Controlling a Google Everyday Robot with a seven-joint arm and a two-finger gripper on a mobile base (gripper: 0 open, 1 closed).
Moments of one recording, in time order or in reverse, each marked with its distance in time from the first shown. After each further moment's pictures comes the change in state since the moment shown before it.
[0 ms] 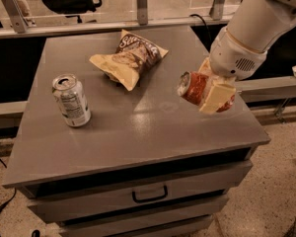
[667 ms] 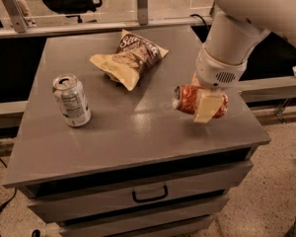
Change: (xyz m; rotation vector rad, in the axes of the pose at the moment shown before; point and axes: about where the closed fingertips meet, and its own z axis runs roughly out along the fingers) arm 0.007 -0.003 0.031 0.008 0.175 -0.012
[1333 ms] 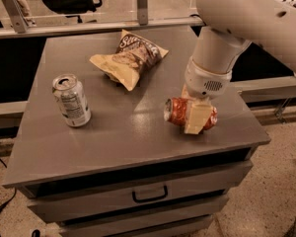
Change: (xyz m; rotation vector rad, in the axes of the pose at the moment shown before) arm -0.019 0.012 0.032 -0.136 -0.033 -0.037
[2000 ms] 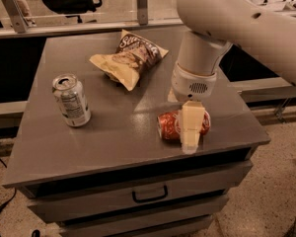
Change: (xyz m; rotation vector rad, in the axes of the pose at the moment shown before) arm -0.023 0.010 0.013 -0.086 0.008 -0.002
